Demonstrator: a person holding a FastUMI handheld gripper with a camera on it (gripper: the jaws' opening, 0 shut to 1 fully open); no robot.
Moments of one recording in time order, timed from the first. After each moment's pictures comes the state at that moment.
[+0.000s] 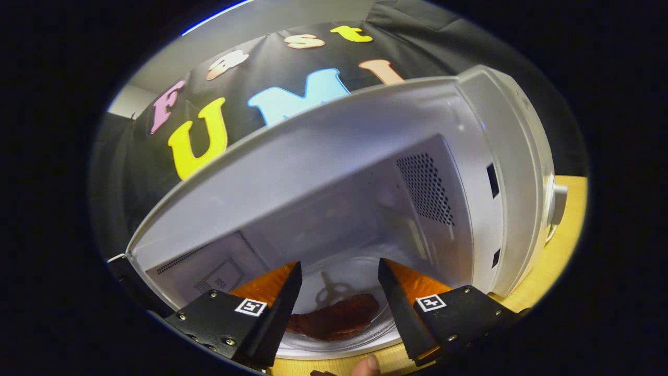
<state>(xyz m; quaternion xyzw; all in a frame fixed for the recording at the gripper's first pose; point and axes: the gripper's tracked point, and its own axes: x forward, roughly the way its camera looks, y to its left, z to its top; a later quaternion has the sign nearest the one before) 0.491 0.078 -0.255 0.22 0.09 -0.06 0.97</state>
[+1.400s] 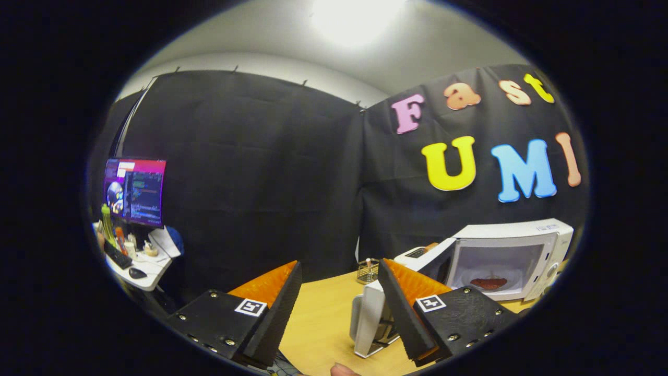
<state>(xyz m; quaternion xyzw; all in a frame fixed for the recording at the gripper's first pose) 0.053 0.305 -0.088 -0.01 -0.01 0.46 0.89</state>
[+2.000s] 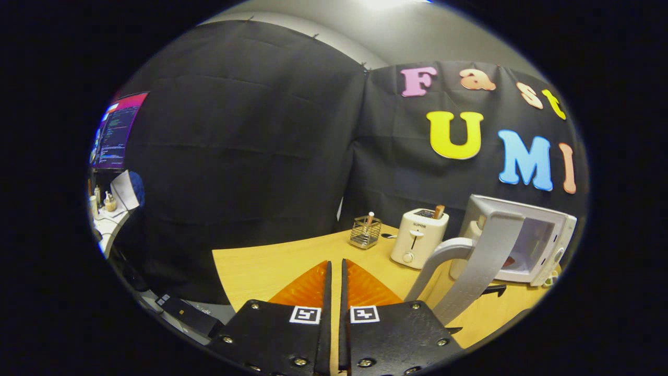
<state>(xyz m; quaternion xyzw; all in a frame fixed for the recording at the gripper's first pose) 0.101 0.376 -0.216 -0.07 0.08 0.35 0.93</state>
